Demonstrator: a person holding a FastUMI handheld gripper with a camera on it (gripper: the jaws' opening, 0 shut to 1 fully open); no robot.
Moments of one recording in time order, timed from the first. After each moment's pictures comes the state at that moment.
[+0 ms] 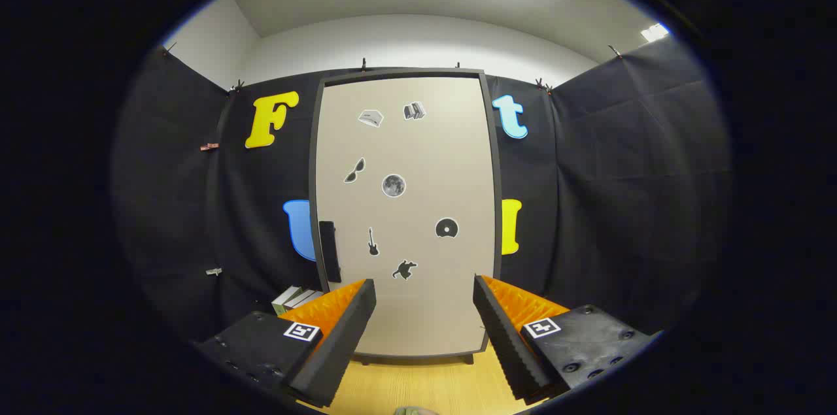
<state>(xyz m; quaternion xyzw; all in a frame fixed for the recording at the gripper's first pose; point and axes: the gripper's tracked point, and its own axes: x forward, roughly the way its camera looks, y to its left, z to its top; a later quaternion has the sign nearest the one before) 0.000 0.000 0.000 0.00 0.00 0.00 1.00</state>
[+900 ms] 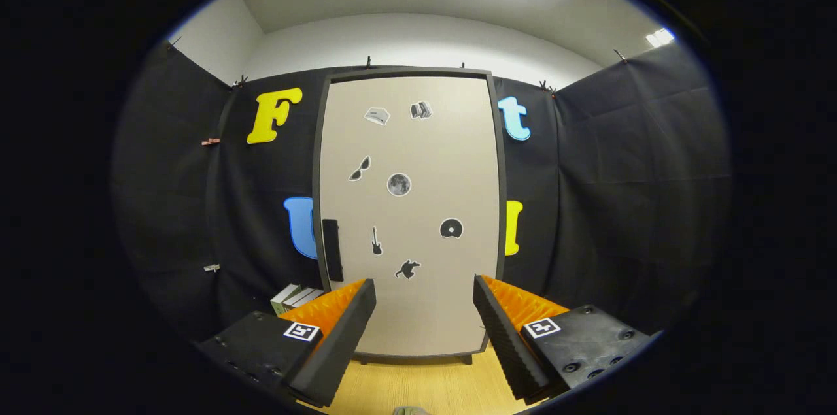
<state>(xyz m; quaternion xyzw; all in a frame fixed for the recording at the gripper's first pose) 0.003 0.013 0.001 -0.01 0.00 0.00 1.00</state>
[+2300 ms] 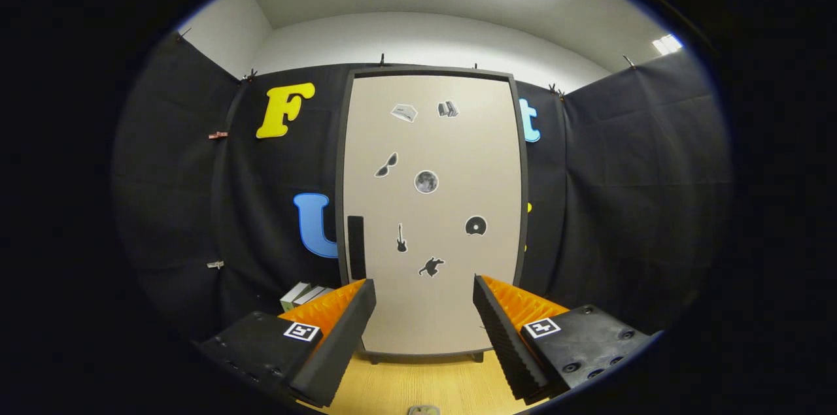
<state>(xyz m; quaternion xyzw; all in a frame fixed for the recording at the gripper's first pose) -0.002 0.065 -0.010 -0.02 0.00 0.01 1.00</state>
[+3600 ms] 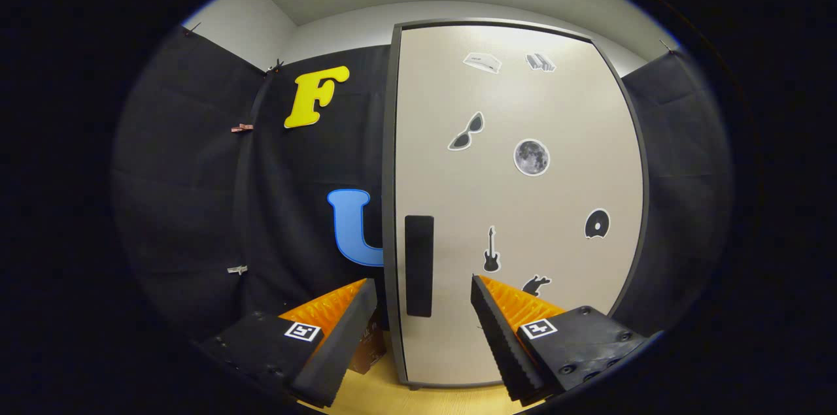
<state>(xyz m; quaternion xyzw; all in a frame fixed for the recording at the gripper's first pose) 0.158 0.170 -0.056 0.00 0.01 0.09 1.00</state>
